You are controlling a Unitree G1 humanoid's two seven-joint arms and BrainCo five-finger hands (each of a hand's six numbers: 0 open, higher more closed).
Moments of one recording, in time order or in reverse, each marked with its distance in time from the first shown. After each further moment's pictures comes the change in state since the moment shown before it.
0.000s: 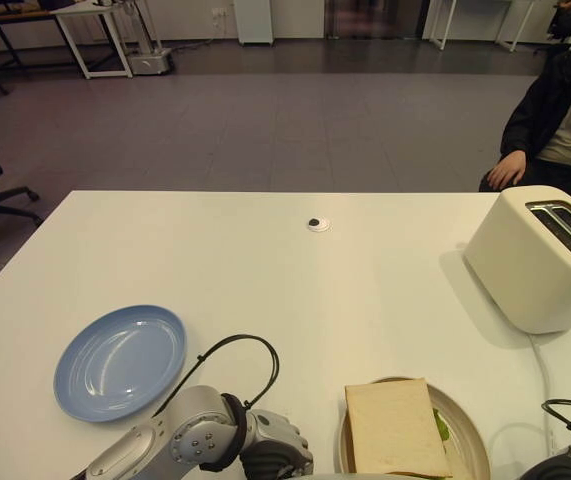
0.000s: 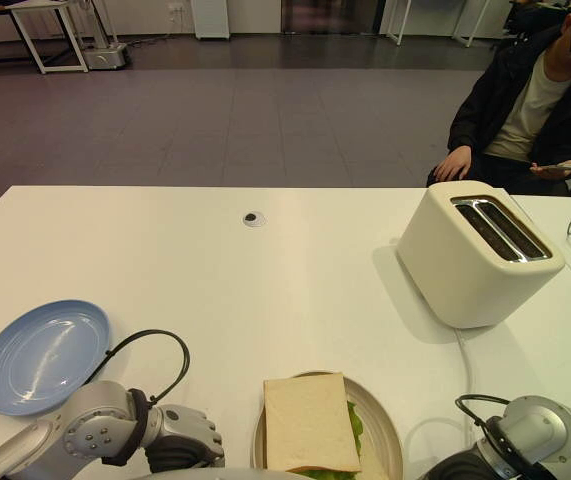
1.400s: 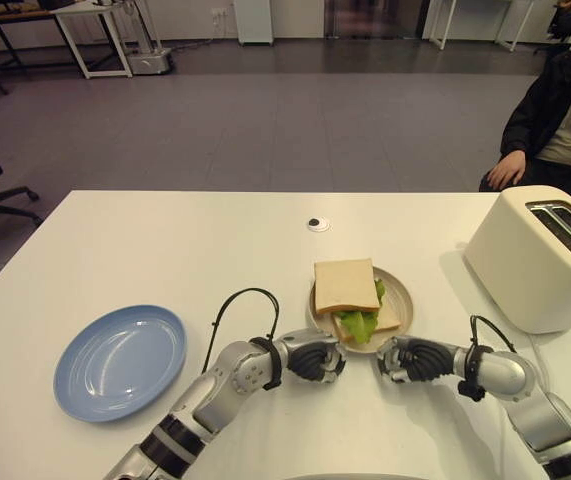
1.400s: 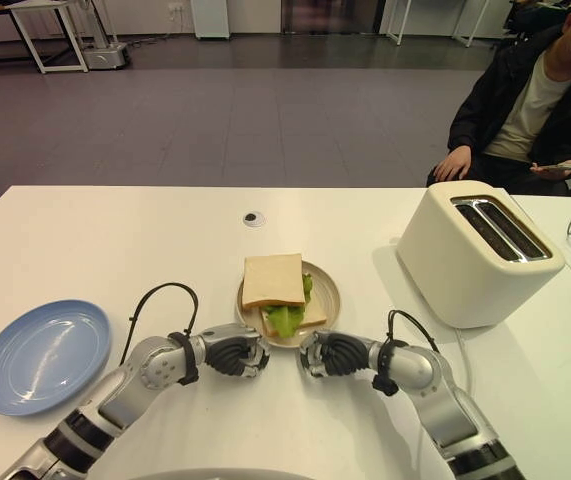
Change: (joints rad) left arm -0.250 -0.430 0.088 0.628 0.077 -0.020 0.588; right arm -0.607 0.692 0.231 0.208 -0.422 0.202 -0.754
